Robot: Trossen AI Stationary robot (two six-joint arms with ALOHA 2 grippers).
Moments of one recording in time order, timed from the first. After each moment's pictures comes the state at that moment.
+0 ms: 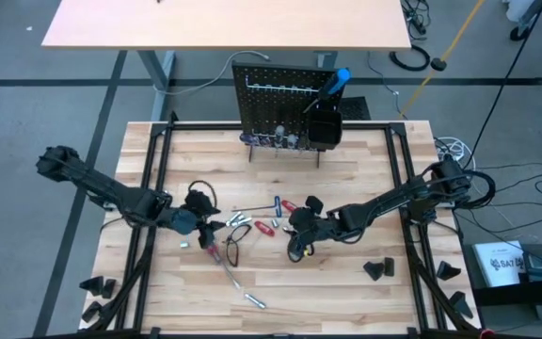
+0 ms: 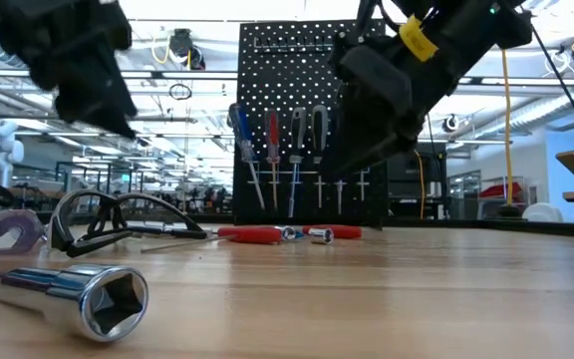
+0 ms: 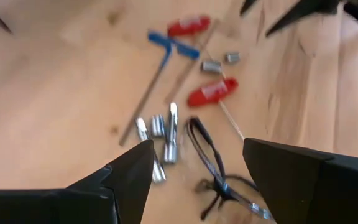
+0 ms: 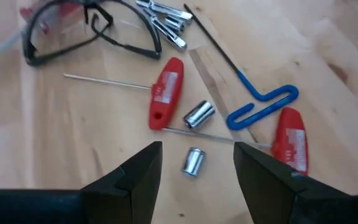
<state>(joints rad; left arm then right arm) -0.38 0.97 0.52 -0.35 -0.40 -0.74 0.27 1.72 0.96 -0.08 0.42 0.52</state>
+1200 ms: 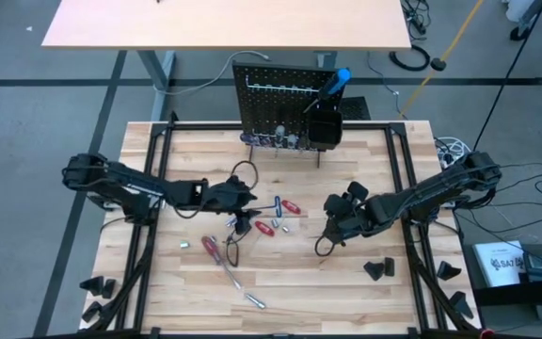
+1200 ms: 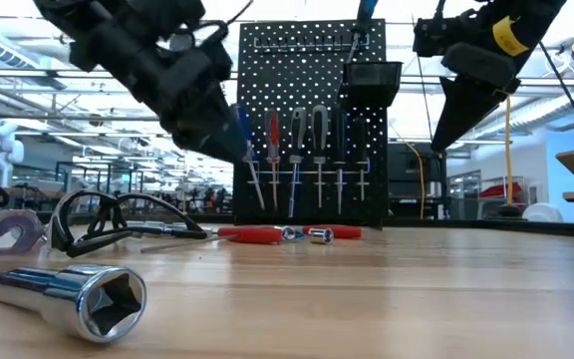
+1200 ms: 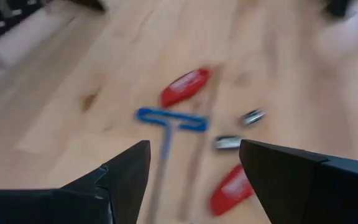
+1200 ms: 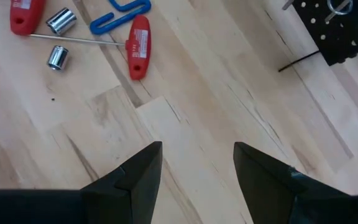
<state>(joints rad) -0.03 1.43 0.66 0.11 -0.15 -0.23 0.34 1.43 0.96 -0.83 0.58 0.80</state>
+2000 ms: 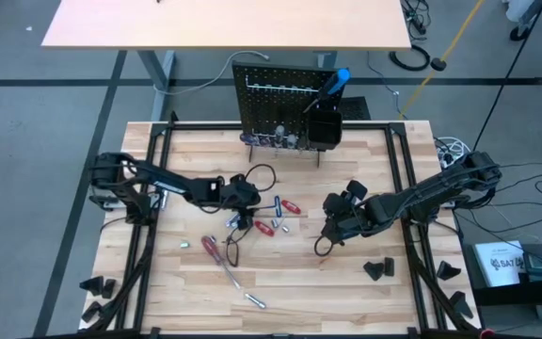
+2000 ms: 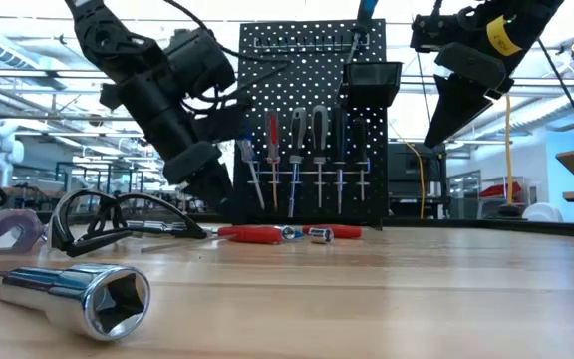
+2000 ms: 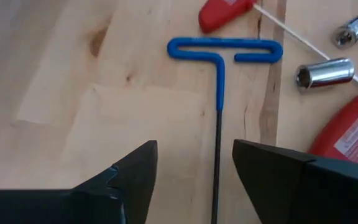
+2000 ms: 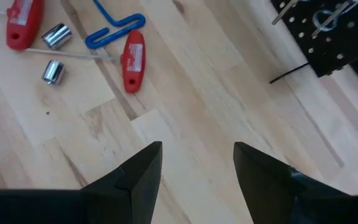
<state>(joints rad) 0.07 1.66 0.71 0.06 -0.11 -0.04 0.34 1.43 0.96 -0.81 0.63 0.79</state>
